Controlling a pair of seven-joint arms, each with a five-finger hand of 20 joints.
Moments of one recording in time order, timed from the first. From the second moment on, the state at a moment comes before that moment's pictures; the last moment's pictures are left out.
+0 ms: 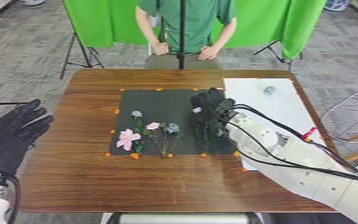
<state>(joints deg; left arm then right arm) 136.8 -56.5 -113.9 -125.7 37.7 9.6 9.8 -52.4 -51.1 23.8 -81.7 -130.0 15.8 6.7</state>
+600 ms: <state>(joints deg) 137.3 -56.6 -114.2 -125.7 37.7 9.6 9.9 -55.2 -49.5 28.9 -85.2 -128.1 13.9 6.3</state>
